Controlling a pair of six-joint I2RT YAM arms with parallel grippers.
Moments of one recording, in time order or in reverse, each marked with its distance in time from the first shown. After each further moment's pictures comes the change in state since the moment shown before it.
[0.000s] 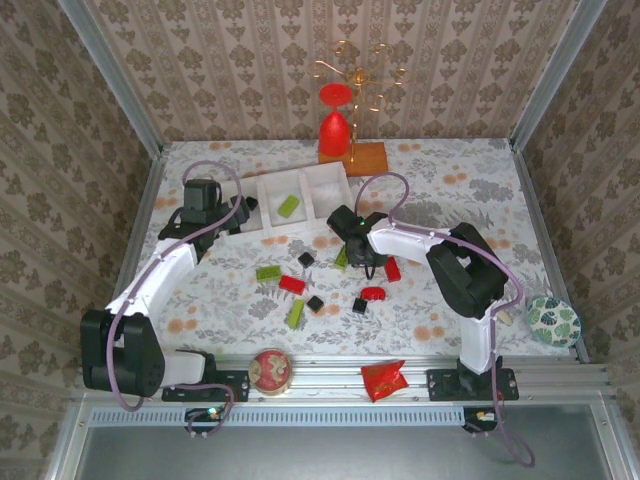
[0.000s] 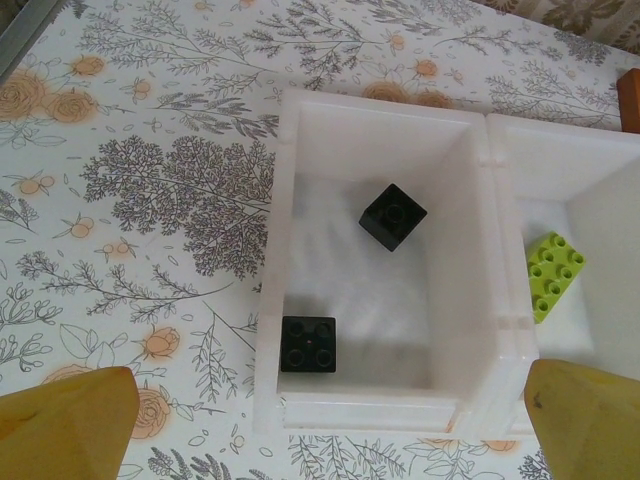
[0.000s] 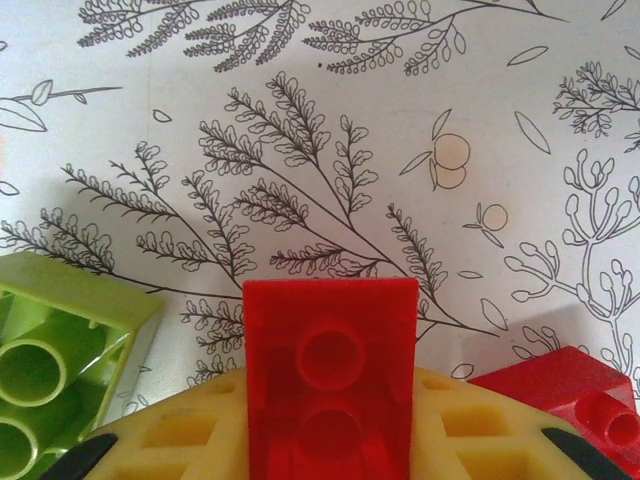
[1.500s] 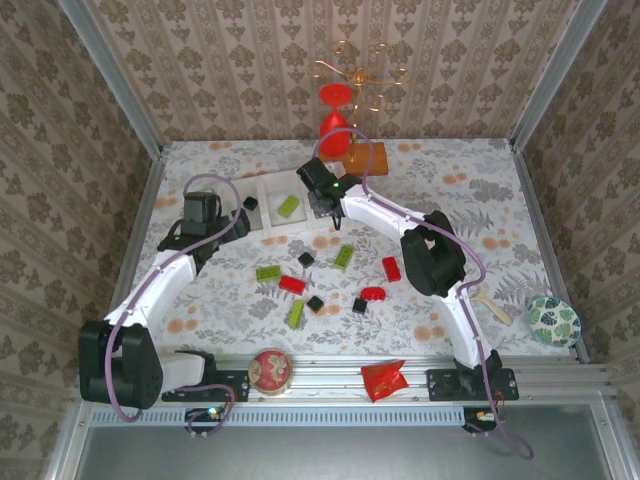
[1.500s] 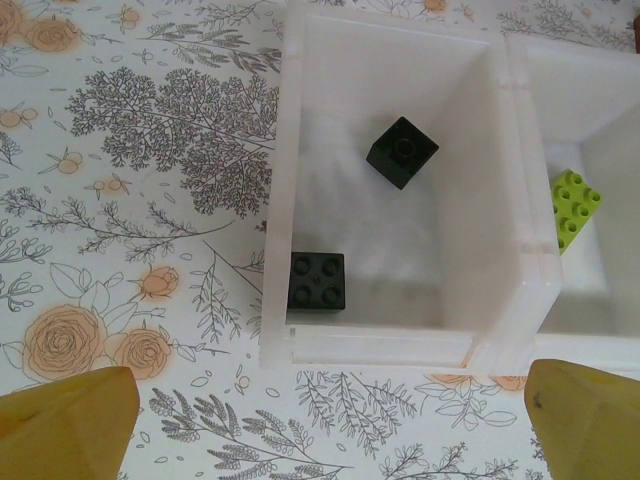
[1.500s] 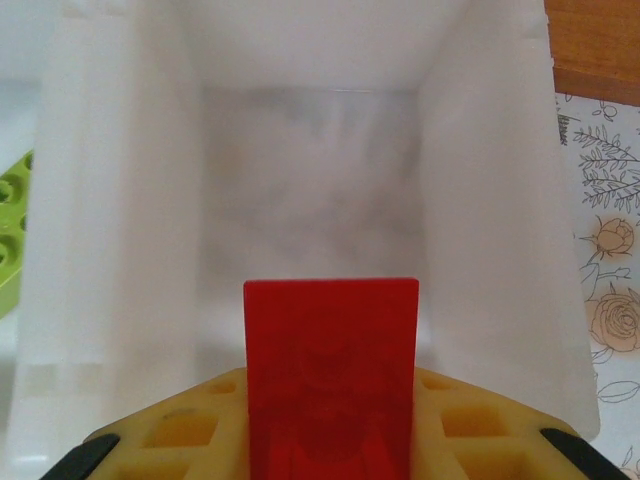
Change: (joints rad) left arm 0.005 -0.064 -0.098 -0.014 0.039 -0.008; right arm -0.019 0.331 0.662 0.027 0.068 -0.330
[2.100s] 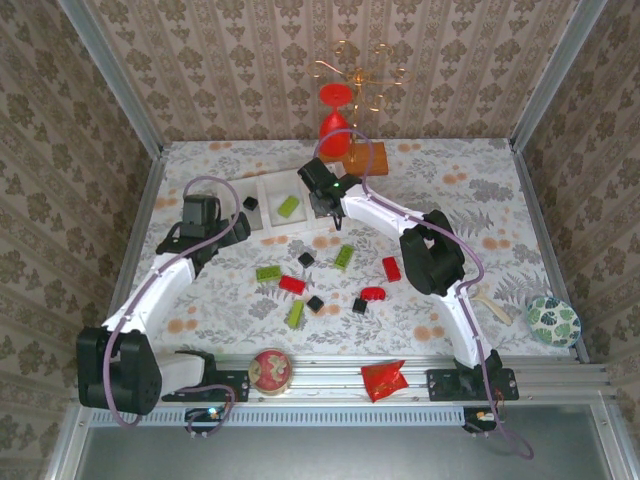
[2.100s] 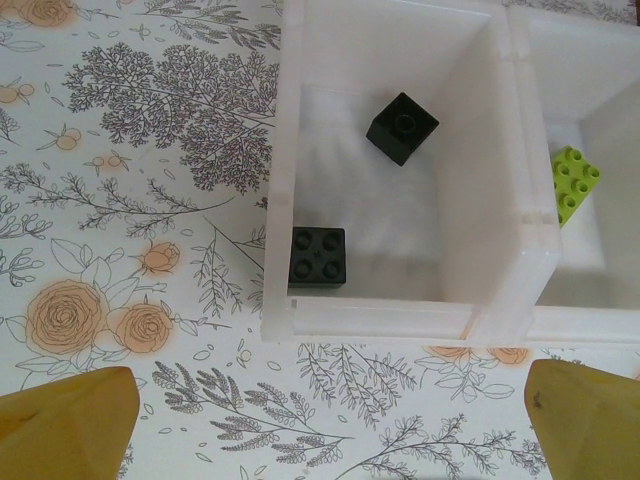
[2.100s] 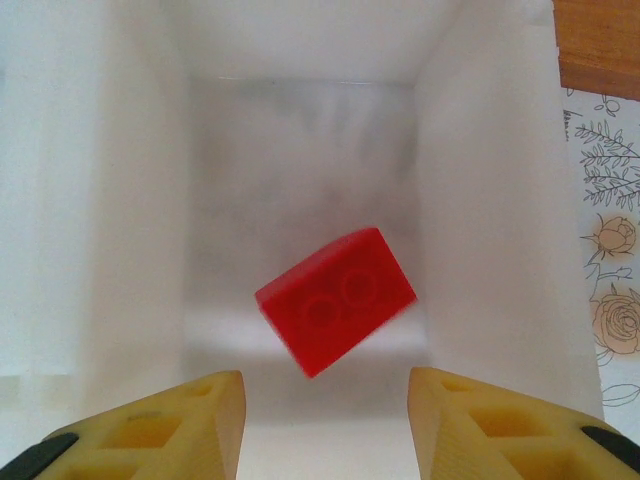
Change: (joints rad) left arm -0.004 -0.031 -0.013 -0.039 0.014 -0.007; right arm -0.004 0.010 0.002 -0.001 -0.003 -0.006
